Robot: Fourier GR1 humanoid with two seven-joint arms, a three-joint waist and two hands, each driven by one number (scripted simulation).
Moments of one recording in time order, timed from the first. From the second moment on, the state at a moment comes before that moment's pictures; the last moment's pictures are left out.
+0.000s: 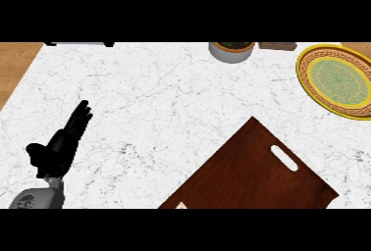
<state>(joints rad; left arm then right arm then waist) -0.09 0.25 0.03 -1.34 0.06 -0.04 -0.11 -0.57 -1.06 -0.41 -0.36 0.44 0.00 -0.74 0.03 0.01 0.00</state>
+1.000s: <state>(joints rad) -0.09 0.22 0.02 -1.35 0.03 -0.04 -0.12 -0.88 -0.76 -0.35 -0.20 0.52 -0.13 -0.54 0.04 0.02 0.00</state>
